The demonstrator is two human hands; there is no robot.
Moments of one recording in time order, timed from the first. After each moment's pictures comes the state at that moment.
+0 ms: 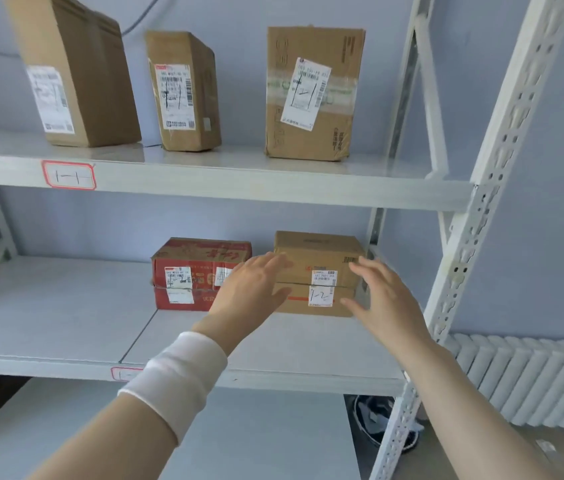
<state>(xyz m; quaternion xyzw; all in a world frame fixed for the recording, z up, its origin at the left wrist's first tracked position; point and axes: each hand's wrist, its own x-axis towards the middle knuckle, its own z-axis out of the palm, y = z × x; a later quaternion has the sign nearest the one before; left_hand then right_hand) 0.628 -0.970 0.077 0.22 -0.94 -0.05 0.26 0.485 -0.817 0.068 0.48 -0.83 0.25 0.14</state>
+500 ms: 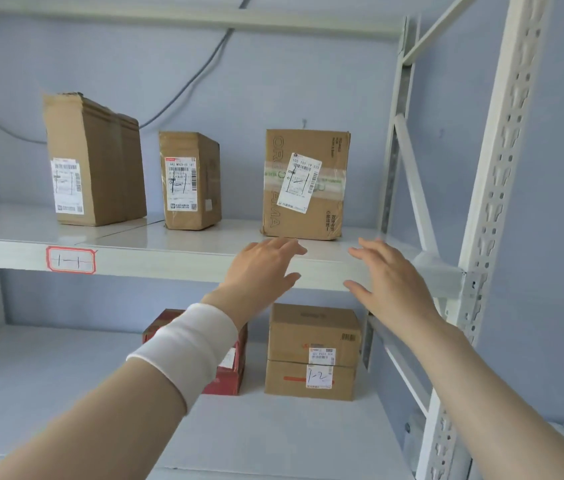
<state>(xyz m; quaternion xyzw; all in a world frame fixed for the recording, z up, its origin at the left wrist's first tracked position) 0.591 -0.987 0.214 0.17 -0.93 0.07 0.32 0.456 -0.841 0.202 0.50 -0.79 0.21 0.28</state>
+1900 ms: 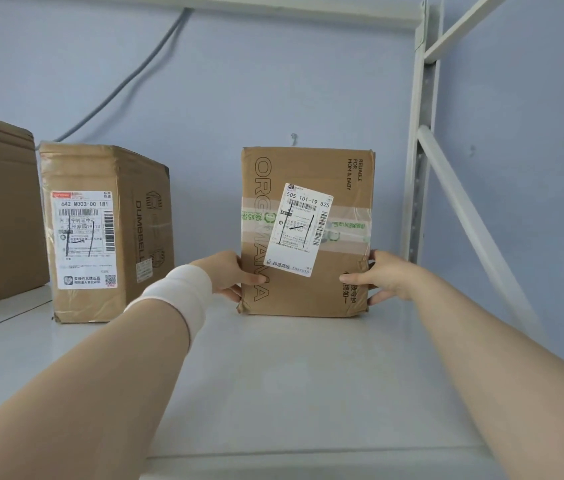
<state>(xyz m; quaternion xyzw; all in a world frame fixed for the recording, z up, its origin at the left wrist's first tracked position) 0.381 -1.288 0.283 0.27 -0.85 -0.41 0.17 0.207 -1.088 0.290 0.35 -0.80 0.47 -0.13</state>
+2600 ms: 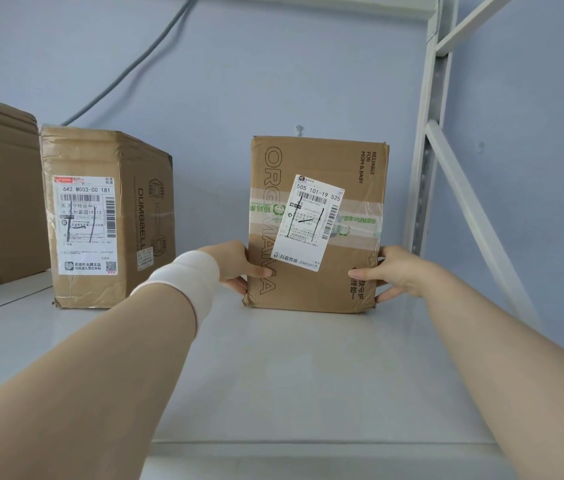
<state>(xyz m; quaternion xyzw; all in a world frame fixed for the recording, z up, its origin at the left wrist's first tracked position) 0.378 -1.287 0.285 0.28 -0.88 -0.37 0.14 0.202 -1.079 0.290 0.35 -0.80 0.46 -0.13</state>
